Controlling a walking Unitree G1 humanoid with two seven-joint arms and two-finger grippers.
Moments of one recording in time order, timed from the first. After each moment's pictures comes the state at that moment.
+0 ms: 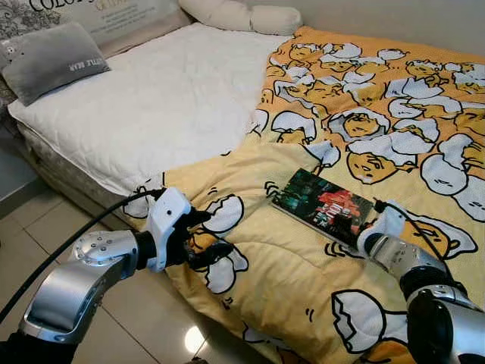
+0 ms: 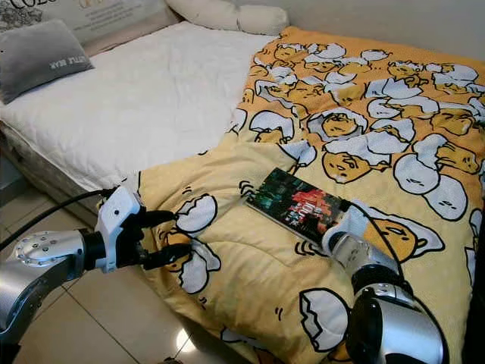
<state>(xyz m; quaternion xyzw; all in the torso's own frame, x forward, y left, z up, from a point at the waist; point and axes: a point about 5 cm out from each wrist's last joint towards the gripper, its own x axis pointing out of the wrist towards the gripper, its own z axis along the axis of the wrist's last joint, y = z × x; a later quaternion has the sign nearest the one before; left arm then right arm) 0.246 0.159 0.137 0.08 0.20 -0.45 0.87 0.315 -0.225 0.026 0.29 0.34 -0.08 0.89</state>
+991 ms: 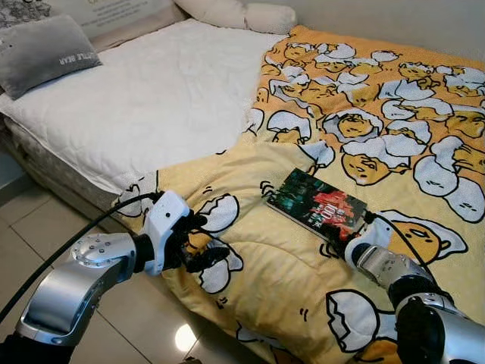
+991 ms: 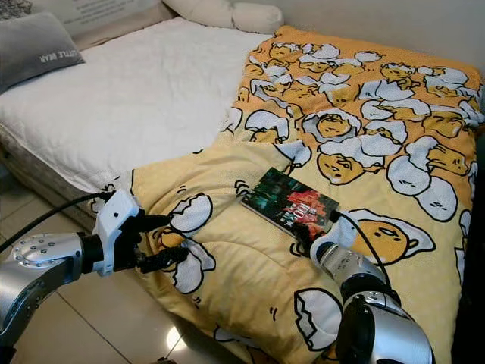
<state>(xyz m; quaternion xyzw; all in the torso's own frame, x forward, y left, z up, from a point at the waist) 0.244 0.162 0.134 0.08 0.22 -0.45 0.86 0.303 -0.202 0.007 0.36 0.36 -0.07 0.86</state>
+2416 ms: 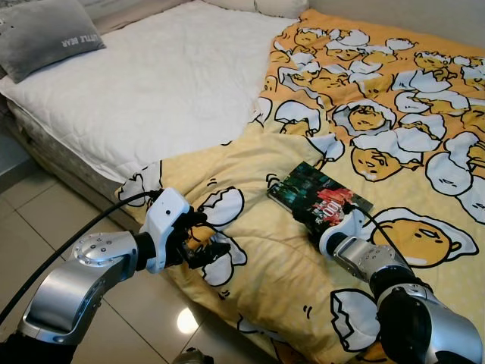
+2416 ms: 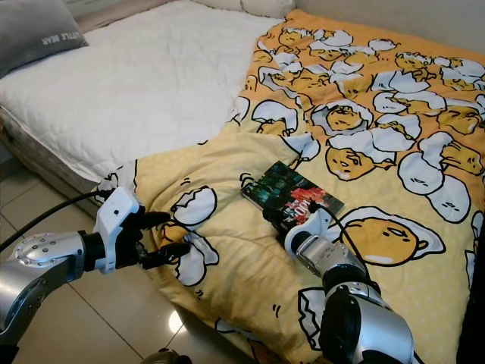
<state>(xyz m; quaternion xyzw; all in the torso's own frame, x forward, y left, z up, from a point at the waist) 0.246 0.161 0.135 0.07 0.21 -0.43 0.87 0.319 -0.166 0.022 0.45 0.33 0.00 0.83</state>
